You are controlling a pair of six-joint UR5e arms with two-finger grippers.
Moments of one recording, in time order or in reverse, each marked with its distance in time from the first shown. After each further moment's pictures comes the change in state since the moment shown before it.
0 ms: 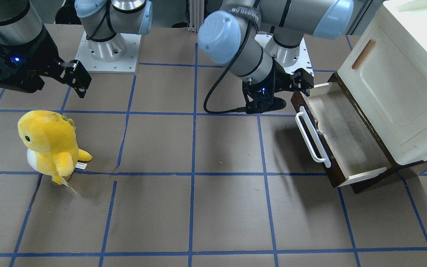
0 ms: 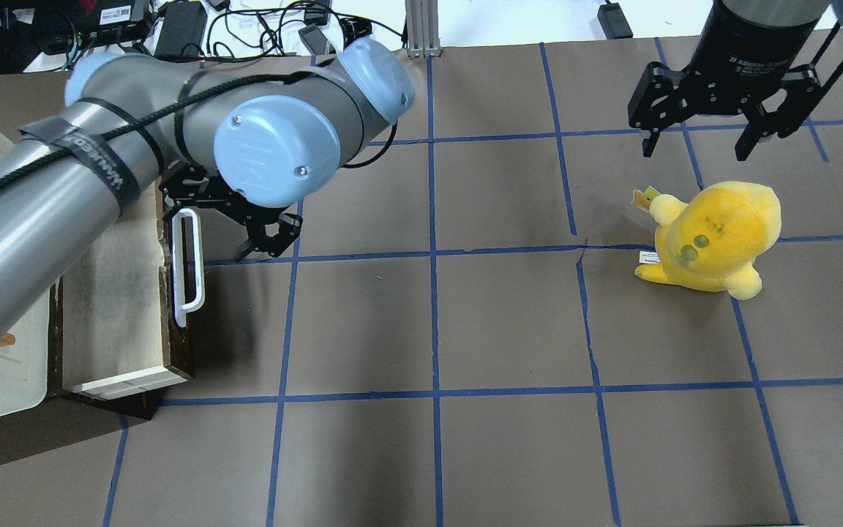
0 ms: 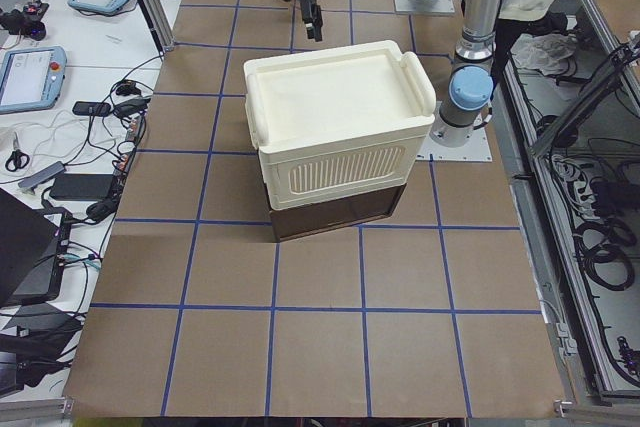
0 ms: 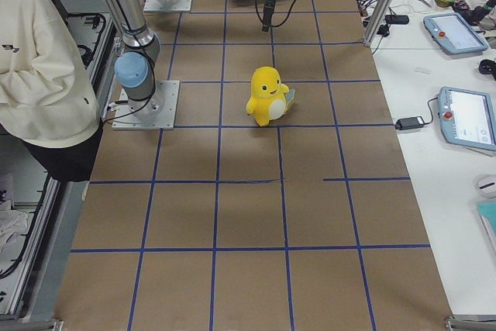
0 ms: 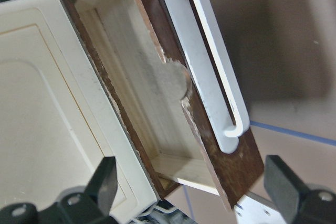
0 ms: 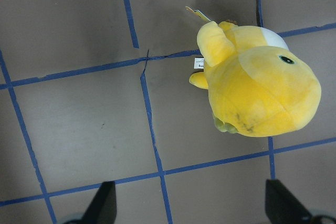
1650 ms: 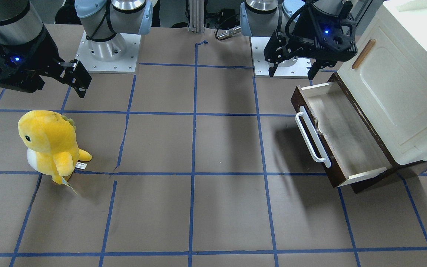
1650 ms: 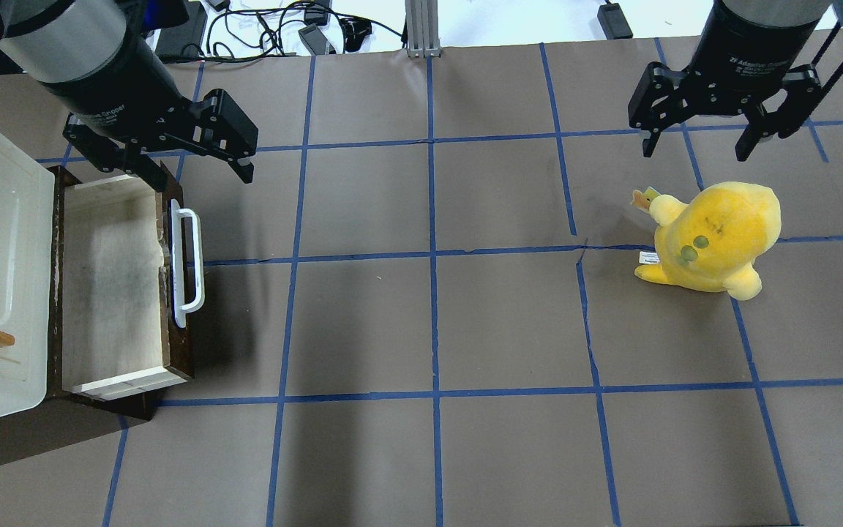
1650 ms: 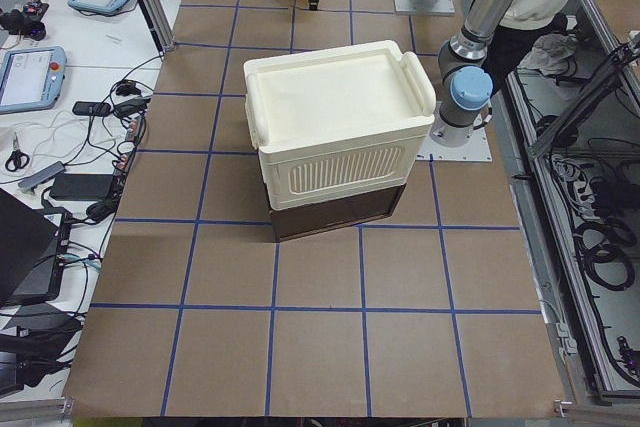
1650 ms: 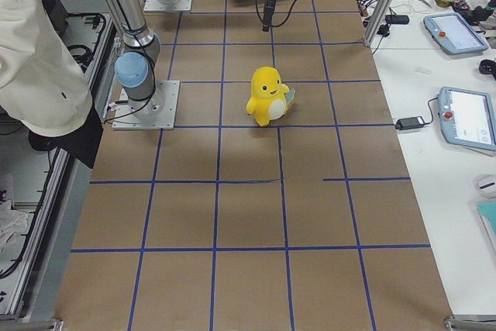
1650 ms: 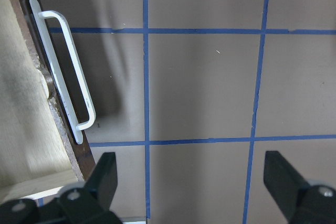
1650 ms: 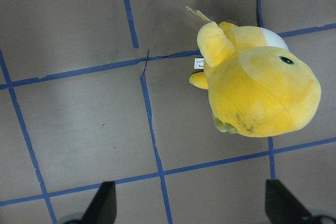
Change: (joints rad) left arm 0.304 0.220 0.004 0.169 -0.636 0.280; right arm 0.000 0.000 0.000 0.000 0.000 0.000
